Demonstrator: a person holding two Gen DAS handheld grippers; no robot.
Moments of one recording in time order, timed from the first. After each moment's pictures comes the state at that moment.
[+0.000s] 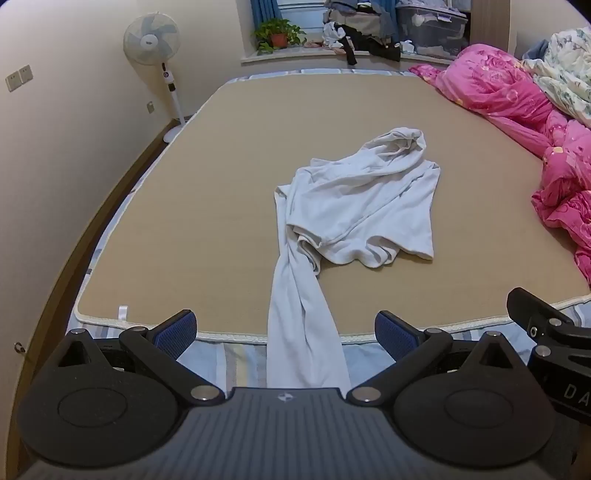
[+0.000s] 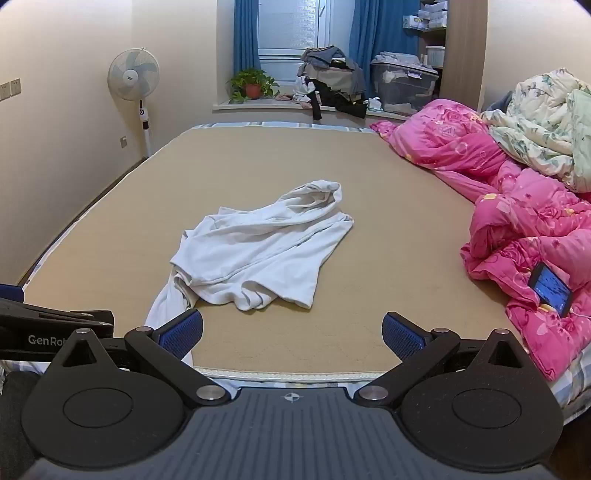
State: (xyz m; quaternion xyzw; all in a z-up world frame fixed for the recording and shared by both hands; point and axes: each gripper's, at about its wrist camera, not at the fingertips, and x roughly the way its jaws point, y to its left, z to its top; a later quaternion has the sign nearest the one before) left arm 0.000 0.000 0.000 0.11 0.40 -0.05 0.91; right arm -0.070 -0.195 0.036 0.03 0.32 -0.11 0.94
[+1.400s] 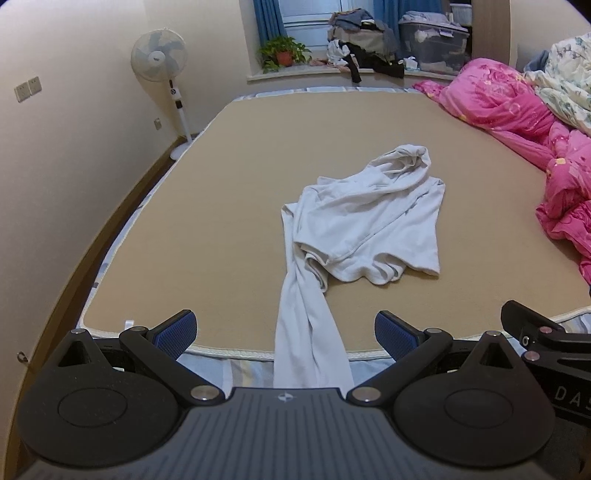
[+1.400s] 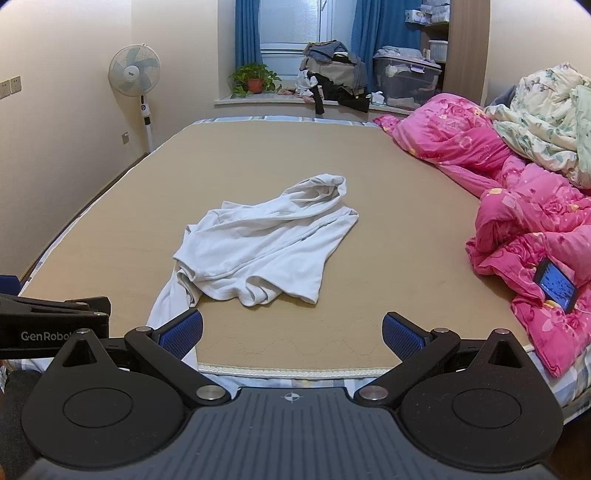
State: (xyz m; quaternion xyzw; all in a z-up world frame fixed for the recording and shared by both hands) left arm -0.003 0.004 0.003 0.11 0.38 -0.05 0.92; right arm -0.062 -0.191 0.026 0.03 0.32 -0.10 0.94
